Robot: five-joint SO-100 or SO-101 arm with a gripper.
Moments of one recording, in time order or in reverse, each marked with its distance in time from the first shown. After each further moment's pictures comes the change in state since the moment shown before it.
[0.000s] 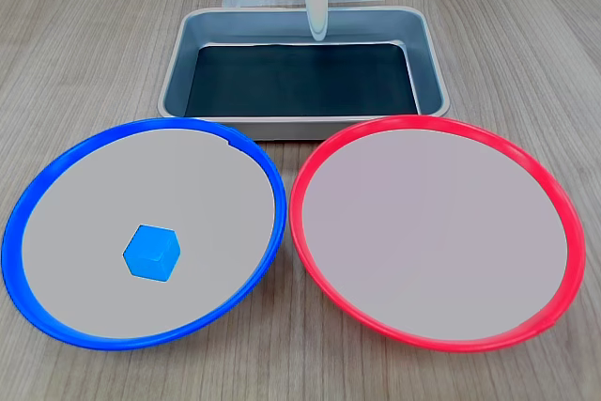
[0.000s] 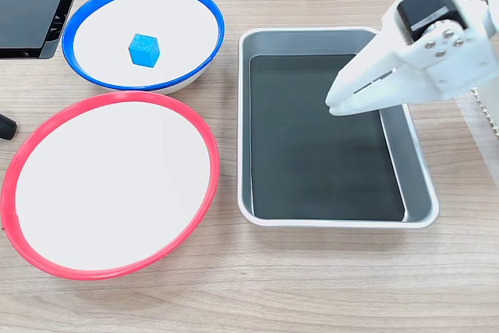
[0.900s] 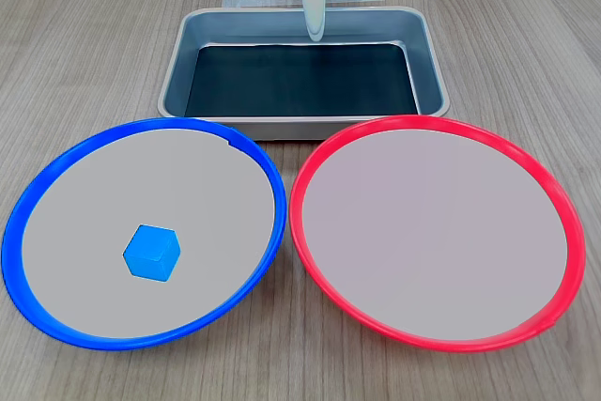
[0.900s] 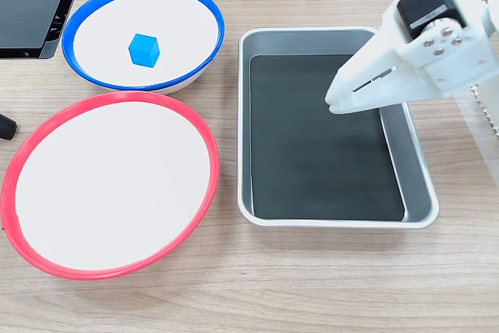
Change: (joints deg) arm 0.5 0.0 0.0 0.1 0.0
